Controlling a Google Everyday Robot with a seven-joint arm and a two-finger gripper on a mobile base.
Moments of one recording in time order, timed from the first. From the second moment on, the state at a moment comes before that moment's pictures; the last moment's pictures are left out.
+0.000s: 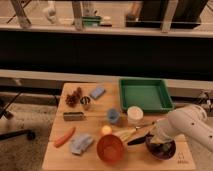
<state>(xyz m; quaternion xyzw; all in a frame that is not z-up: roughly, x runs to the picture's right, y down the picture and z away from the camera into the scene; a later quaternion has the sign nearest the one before) 0.251 0.235 0.716 -0.27 -0.08 0.07 0.96</state>
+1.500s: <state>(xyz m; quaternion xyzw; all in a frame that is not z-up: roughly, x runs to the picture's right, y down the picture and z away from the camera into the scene) 0.243 0.225 0.699 -0.29 -0.09 0.07 0.95</state>
